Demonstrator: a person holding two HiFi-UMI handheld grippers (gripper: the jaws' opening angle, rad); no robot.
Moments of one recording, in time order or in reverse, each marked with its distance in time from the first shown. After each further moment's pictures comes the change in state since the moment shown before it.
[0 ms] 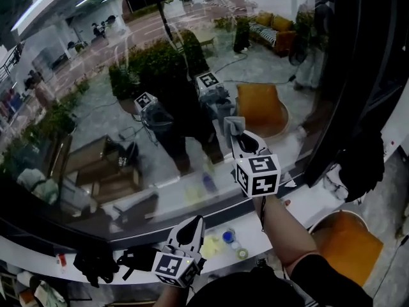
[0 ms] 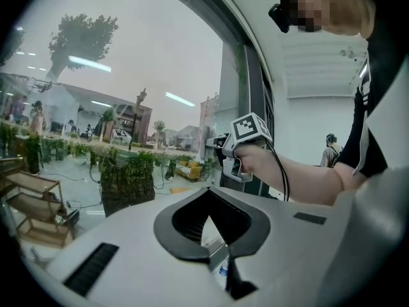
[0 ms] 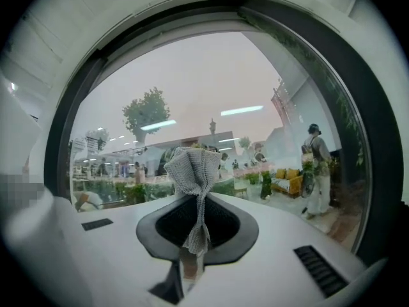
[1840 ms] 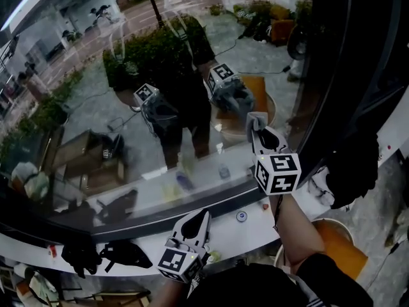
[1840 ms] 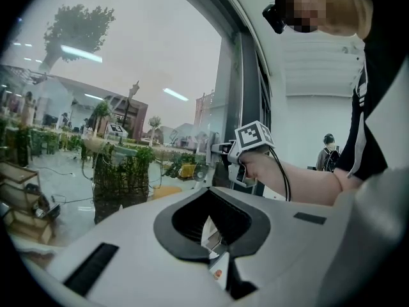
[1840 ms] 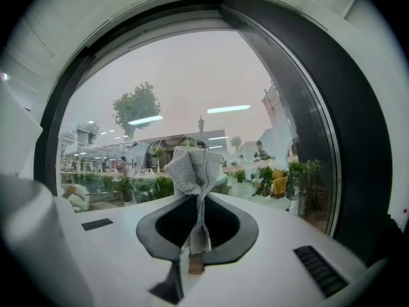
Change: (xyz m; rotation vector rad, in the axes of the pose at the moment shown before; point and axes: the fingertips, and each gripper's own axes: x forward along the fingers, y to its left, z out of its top) left arm 0.149 -0.113 -0.016 -0.019 0.013 -0.042; right arm -0.030 -0.218 -0.024 -0.015 0.027 -0.081
